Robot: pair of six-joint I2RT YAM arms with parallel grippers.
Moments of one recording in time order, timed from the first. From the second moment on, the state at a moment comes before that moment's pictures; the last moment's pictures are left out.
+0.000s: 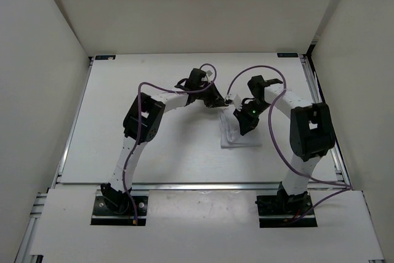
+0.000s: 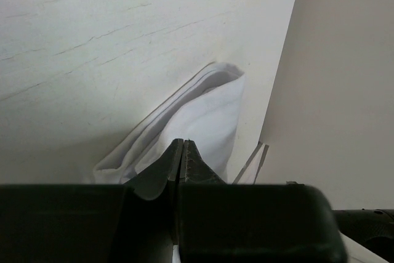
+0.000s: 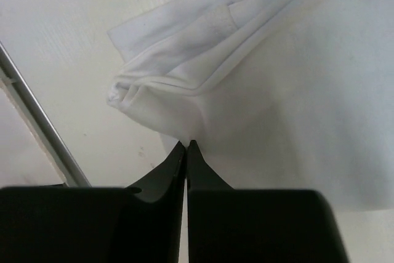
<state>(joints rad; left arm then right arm) -0.58 2.37 1.72 -0.02 0.57 -1.02 0.30 1.84 1.29 -1.01 -0.55 -0.83</state>
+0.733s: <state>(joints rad) -0.61 2.28 1.49 0.06 0.59 -1.07 0.33 1.20 0.86 -0.56 -0.20 -0.50</state>
